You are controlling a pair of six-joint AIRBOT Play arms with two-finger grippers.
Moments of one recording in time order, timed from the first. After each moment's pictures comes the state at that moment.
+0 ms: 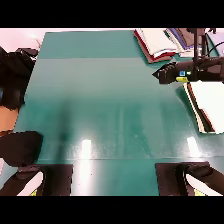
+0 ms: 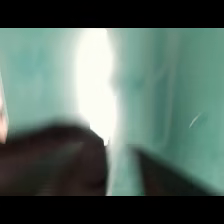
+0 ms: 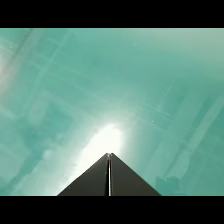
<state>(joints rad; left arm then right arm) 0.07 -0.85 1.19 1.65 -1.55 -1.49 0.28 -0.98 1.30 -1.20 1.09 1.47</state>
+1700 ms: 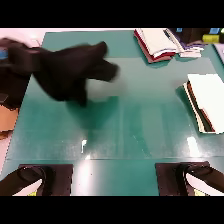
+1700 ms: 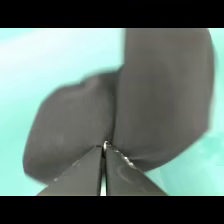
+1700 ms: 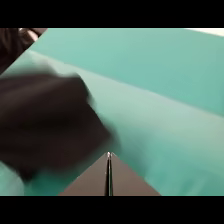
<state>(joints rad) -0.52 -1.00 1.70 1.70 -1.30 -1.61 0.22 -1.07 1.71 -1.21 1.08 1.46</state>
